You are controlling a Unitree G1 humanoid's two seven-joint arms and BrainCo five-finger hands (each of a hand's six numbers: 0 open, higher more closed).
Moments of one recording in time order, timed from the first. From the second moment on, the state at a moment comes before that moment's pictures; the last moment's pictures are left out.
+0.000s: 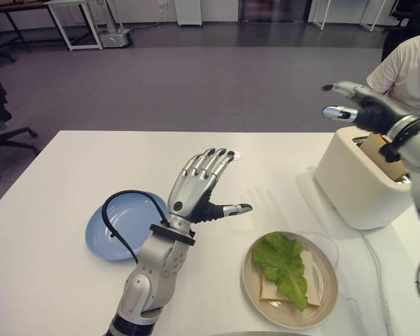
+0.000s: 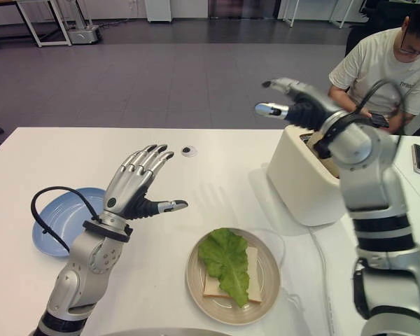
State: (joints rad) left arm 0.01 0.28 -0.26 -0.50 1.06 0.05 -0.06; right arm -0.64 -0.87 0.07 0.00 -0.42 0.04 0.43
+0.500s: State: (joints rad) left arm 0.06 0.33 -0.21 -0.46 1.05 0.04 -0.03; right arm -0.66 -1.08 0.25 0.45 -0.84 -0.12 0.32
